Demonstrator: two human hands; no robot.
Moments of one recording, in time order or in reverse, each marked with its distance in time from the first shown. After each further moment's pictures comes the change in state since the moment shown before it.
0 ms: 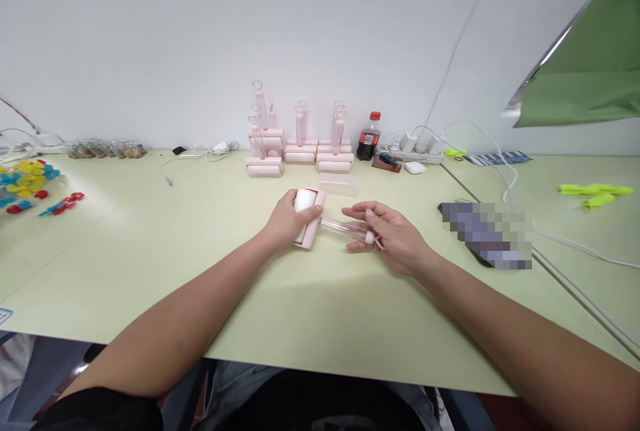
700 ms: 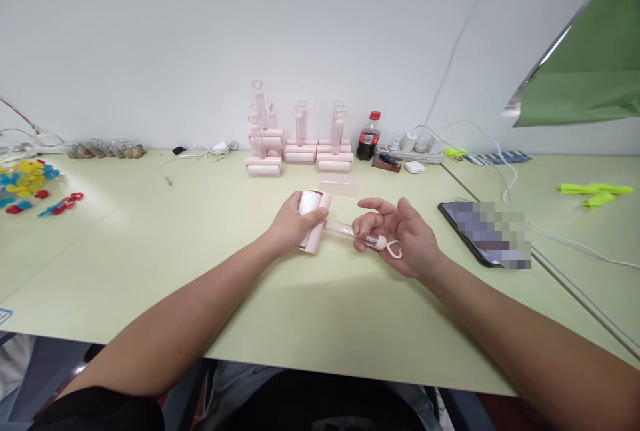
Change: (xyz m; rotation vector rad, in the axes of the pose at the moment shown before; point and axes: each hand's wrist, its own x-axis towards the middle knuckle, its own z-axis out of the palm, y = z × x) left_hand -0.008 0.004 0.007 -0.055 -0.075 -0.004; right_hand -0.010 -0.012 0.001 0.058 -0.122 -0.099
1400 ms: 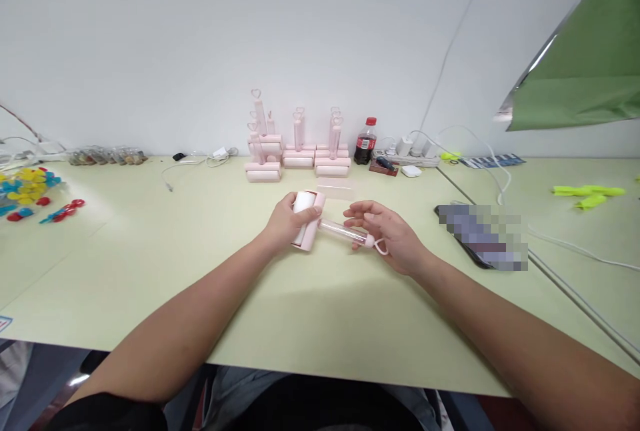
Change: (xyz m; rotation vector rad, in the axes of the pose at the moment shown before) left_hand 0.010 -0.003 -0.007 -0.099 0.037 -0.008; right_hand 0.011 0.005 -0.002 -0.058 0.077 0.032
